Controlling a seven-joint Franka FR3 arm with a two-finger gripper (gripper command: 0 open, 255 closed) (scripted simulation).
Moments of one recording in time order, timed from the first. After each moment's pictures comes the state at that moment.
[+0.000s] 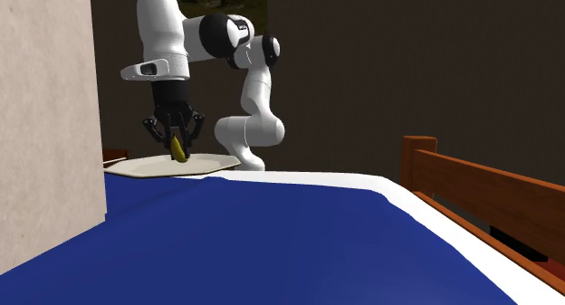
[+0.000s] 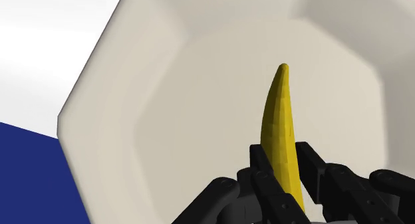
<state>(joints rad) 0.02 -0.60 -0.20 -2.55 -0.06 1.88 -0.46</state>
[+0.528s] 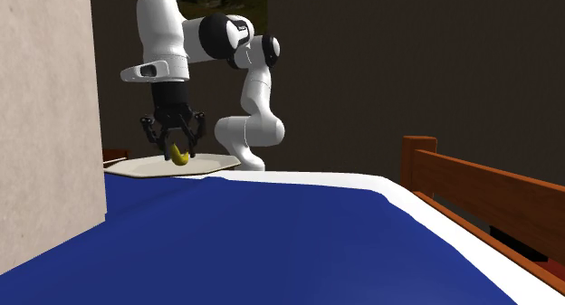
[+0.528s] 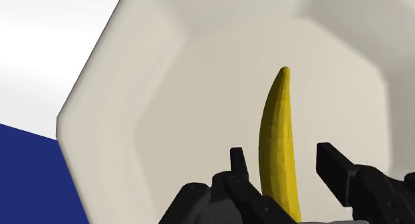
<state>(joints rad) 0.02 -0.60 -0.20 -2.55 -0.06 1.89 -0.46</state>
